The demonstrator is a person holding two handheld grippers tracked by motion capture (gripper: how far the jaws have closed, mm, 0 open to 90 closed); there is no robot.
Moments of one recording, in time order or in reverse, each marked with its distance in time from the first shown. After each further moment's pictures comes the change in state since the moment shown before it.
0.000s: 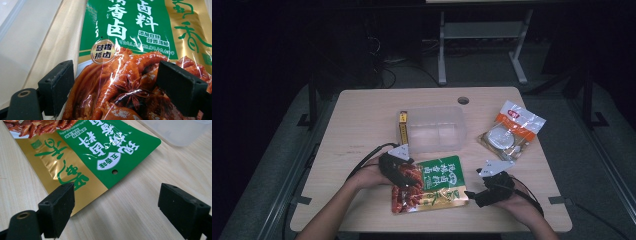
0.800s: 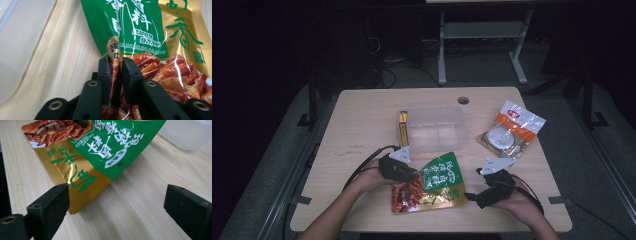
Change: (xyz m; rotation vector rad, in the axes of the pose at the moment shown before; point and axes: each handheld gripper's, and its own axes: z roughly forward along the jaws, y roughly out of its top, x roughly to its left) left arm -0.013 0.005 -0.003 0.022 0.020 0.015; right arm -0.003 0.005 -0.005 -0.009 0.087 0.032
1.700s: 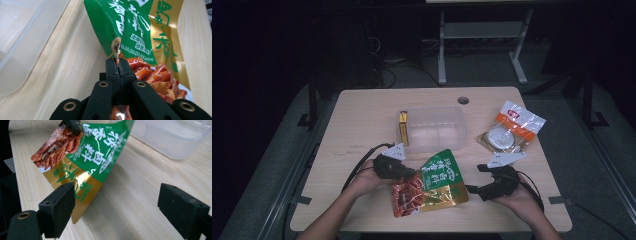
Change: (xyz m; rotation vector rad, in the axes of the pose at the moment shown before) left arm -0.013 0.008 -0.028 -0.067 0.007 -0.059; right arm -0.009 0.006 -0.014 -0.089 0.022 0.077
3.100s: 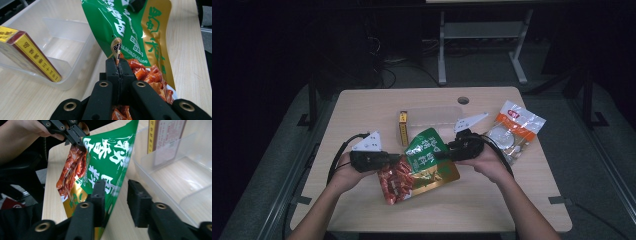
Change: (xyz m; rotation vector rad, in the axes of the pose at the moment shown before) left arm -0.009 0.009 -0.074 -0.149 0.174 0.060; right arm -0.016 0.109 0.058 -0.033 0.295 -0.070
